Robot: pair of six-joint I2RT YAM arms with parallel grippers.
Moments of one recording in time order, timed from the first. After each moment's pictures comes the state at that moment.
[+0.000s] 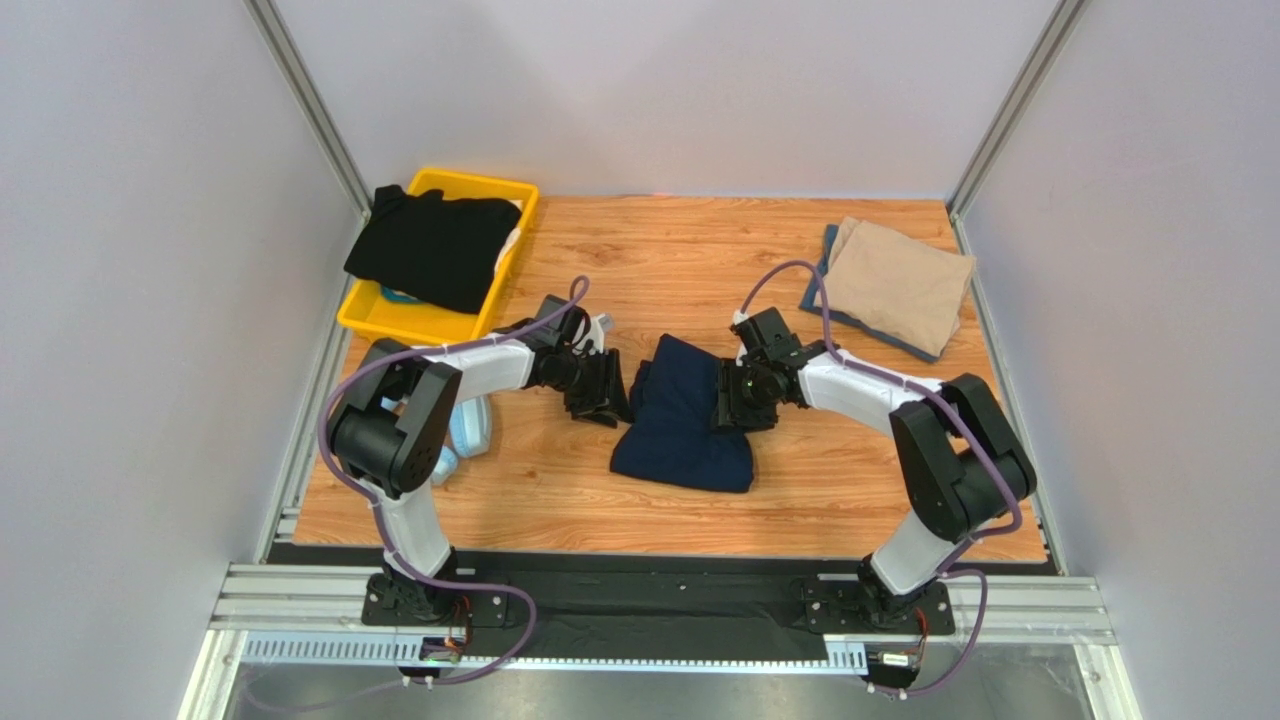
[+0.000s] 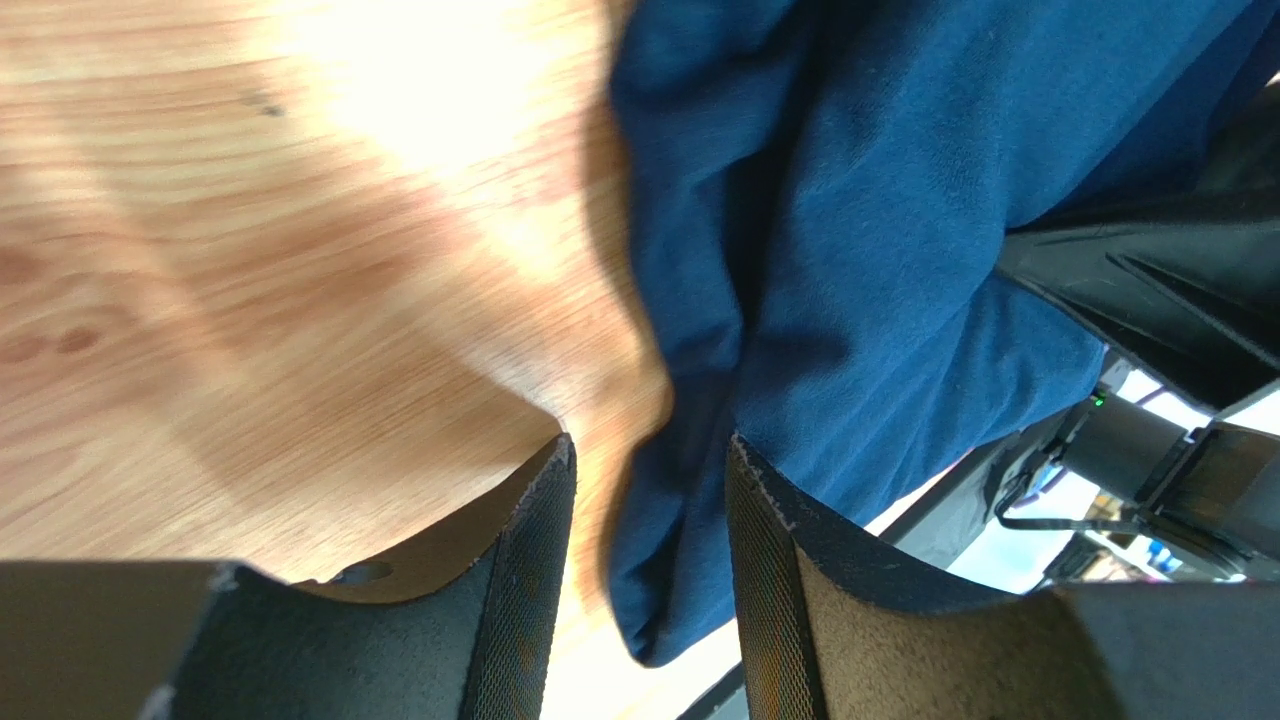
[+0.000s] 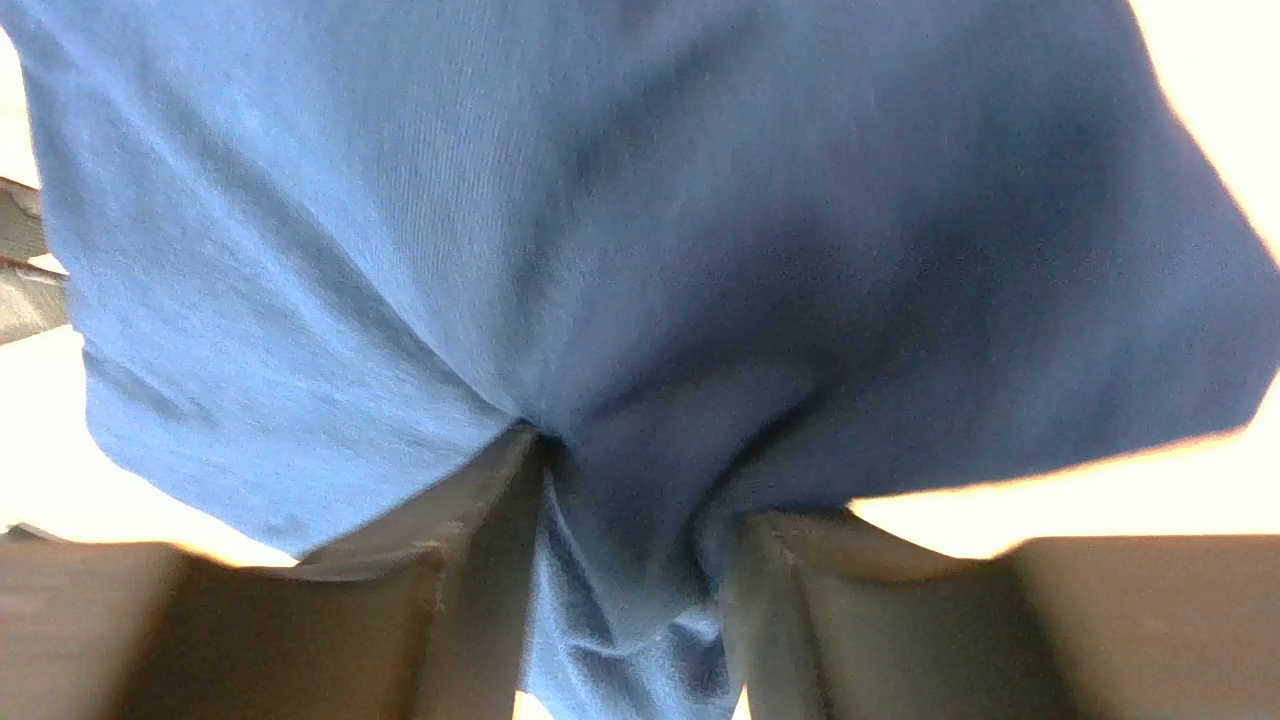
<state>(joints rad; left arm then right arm) -0.46 1.81 0.99 -0.27 0.54 -0.50 0.49 1.64 0.90 -0.40 -0.18 0.48</state>
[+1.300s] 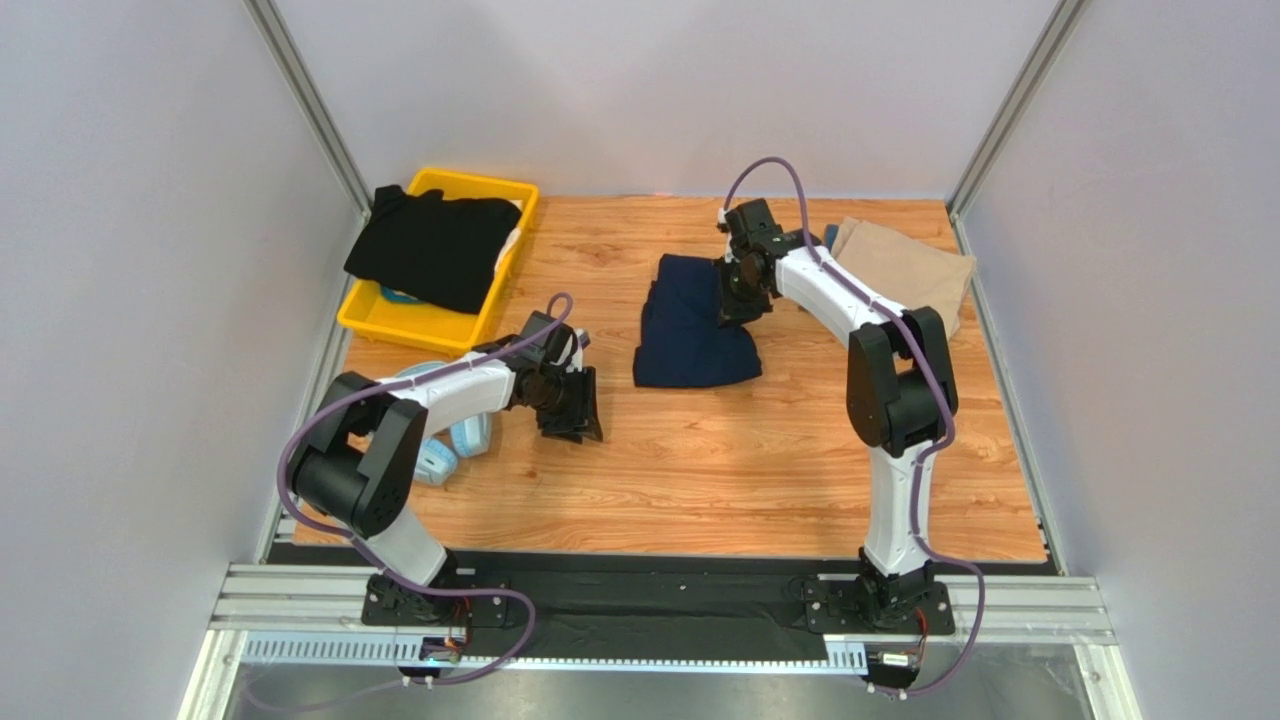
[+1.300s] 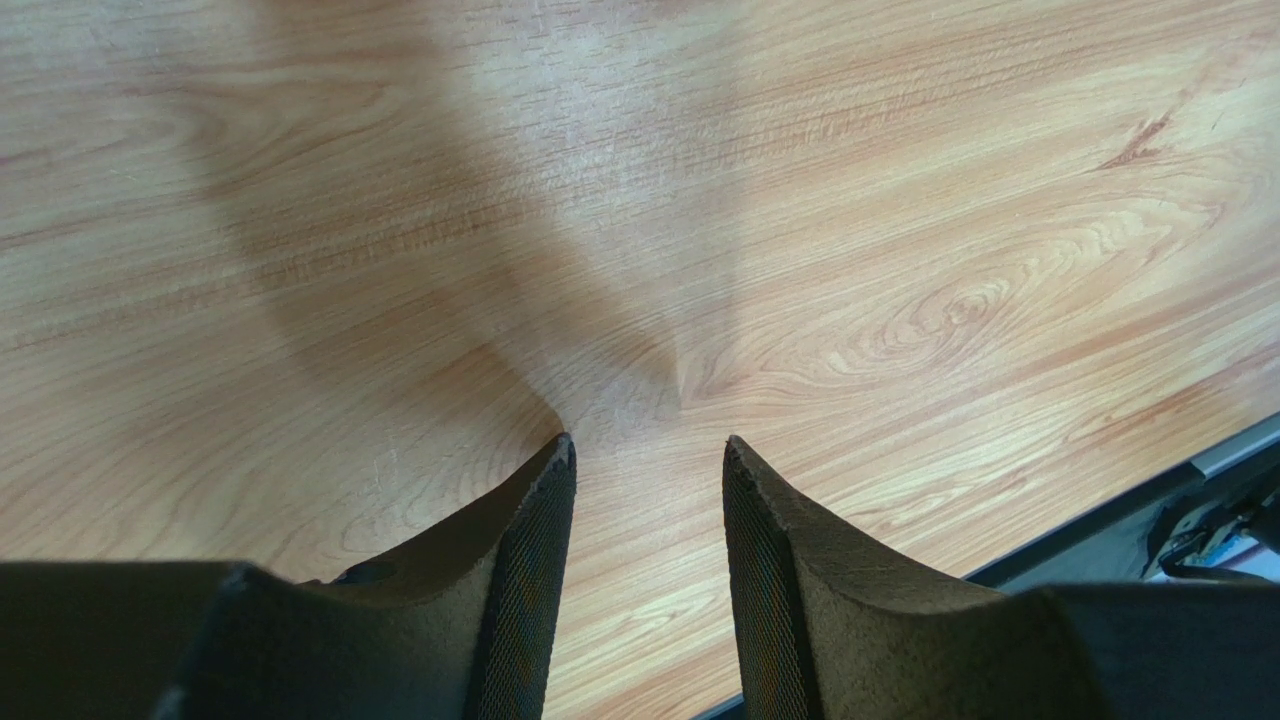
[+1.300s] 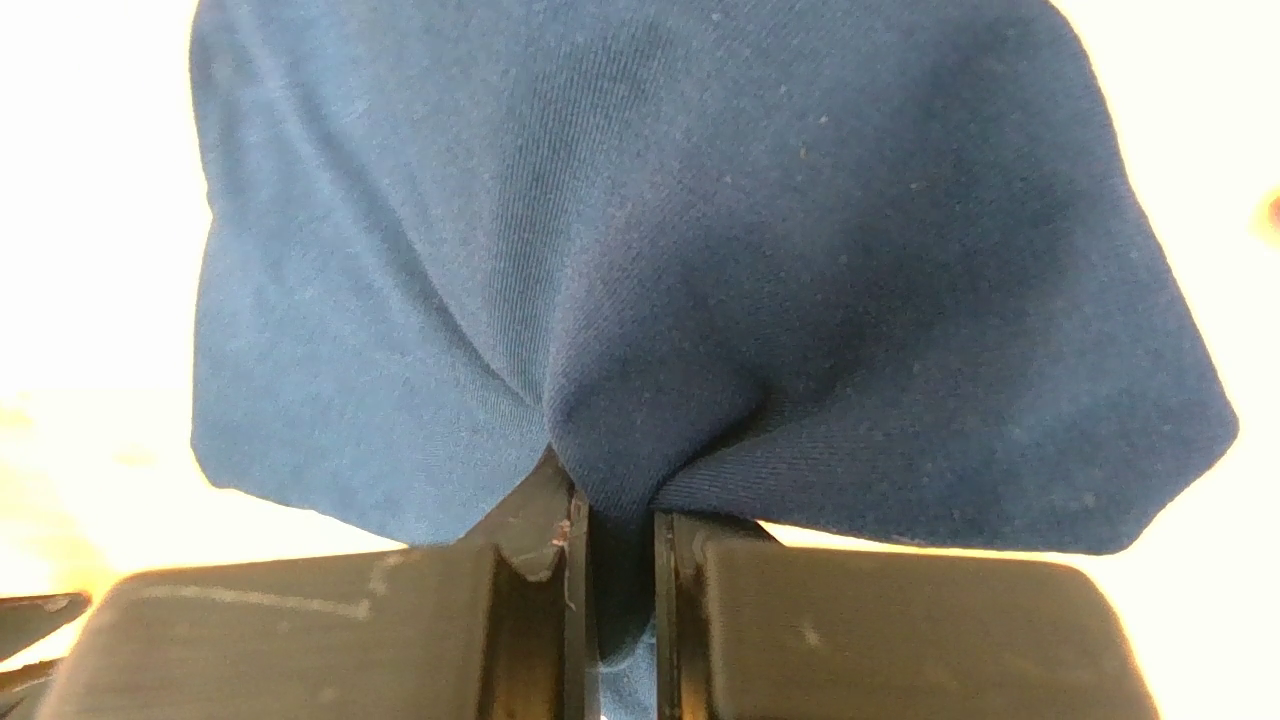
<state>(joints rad) -0.48 1.63 0.87 -0.40 0.29 -0.48 0.36 2.06 1.68 -0.71 -0.06 0.24</state>
